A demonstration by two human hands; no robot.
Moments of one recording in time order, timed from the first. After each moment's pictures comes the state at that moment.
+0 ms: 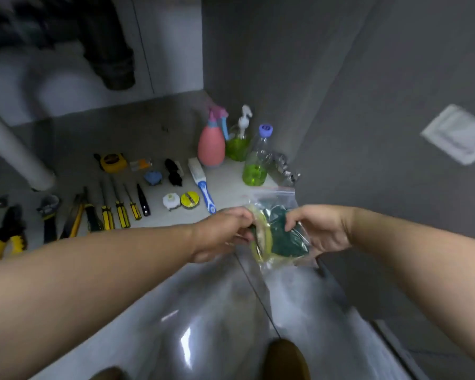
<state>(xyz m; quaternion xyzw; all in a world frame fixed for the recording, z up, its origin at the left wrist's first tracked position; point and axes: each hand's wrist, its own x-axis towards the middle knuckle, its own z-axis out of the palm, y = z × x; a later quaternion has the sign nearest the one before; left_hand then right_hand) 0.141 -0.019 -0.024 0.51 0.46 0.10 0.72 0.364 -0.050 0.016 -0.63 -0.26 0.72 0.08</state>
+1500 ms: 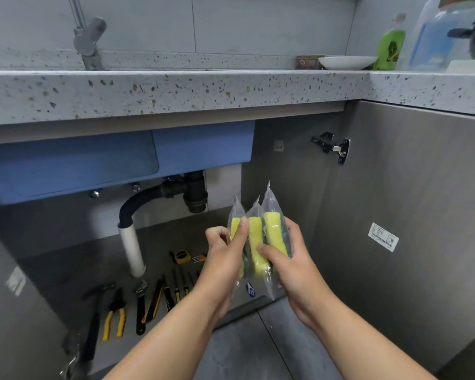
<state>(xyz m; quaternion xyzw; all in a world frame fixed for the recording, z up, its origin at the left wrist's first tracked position) 0.061 -0.122 0.200 0.45 0.48 0.49 0.57 0.194 -0.158 0.202 -0.46 -0.48 0.45 0.59</state>
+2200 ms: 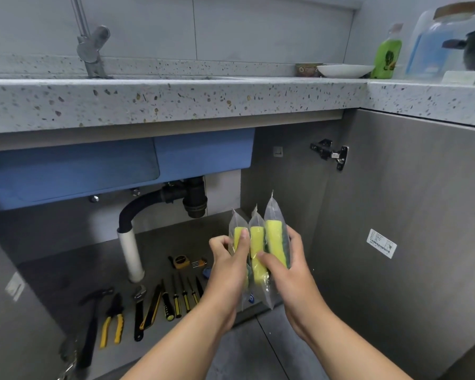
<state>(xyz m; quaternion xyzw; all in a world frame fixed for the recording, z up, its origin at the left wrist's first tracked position) 0.071 -0.127 0.194 0.45 0.48 0.50 0.57 0.186 -0.164 0.203 -0.51 -0.45 0.42 0.60</state>
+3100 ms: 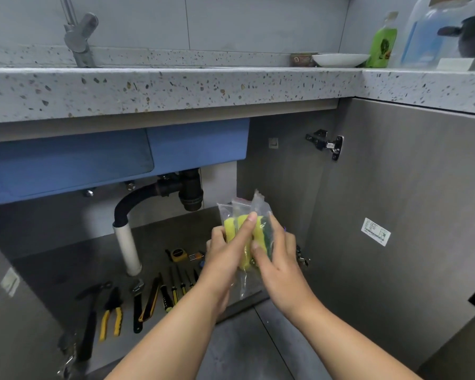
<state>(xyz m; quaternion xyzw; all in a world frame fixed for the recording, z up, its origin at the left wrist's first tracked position) 0.065 -0.125 0.205 0.48 0.46 0.47 0.58 0.184 -0.165 0.192 -0.57 -0.58 0.31 0.49</state>
